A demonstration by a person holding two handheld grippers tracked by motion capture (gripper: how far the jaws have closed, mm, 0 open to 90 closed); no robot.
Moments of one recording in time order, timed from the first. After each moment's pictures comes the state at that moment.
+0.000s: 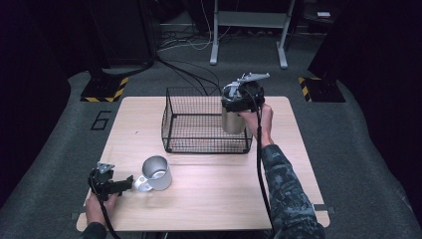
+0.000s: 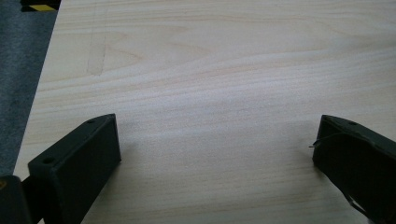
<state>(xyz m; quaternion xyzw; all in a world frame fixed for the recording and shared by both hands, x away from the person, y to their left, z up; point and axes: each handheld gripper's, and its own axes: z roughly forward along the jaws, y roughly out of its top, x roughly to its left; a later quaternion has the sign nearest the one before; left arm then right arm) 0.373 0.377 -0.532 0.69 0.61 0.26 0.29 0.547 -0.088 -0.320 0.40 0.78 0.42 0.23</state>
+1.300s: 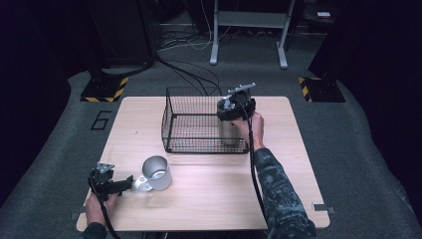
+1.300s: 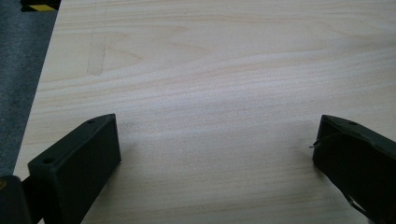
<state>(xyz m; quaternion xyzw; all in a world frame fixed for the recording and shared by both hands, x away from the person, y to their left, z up) 0.373 0.377 -0.532 0.69 0.61 0.26 0.29 0.567 -0.069 -0.374 0.43 0.80 0.37 0.20</state>
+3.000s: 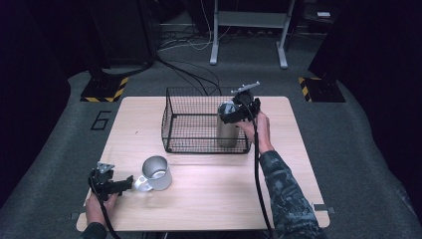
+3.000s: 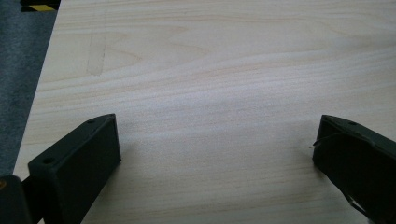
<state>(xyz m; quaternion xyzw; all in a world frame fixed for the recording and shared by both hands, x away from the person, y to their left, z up) 0.373 0.377 -0.532 0.69 0.61 0.26 0.29 0.545 -0.079 -0.352 0.41 0.82 0.36 0.19</state>
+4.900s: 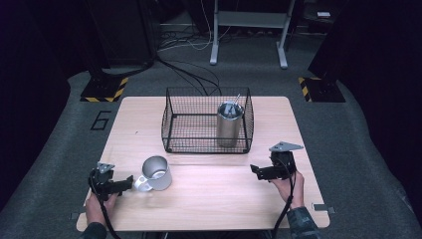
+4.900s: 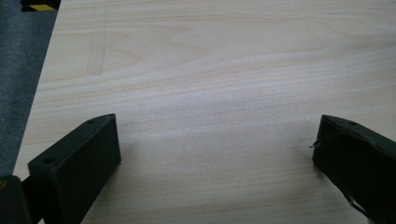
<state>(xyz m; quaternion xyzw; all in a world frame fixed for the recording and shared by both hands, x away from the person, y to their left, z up) 0.373 0.377 -0.532 0.69 0.61 0.26 0.29 0.403 -0.183 -0.445 0.44 0.79 0.39 0.17</state>
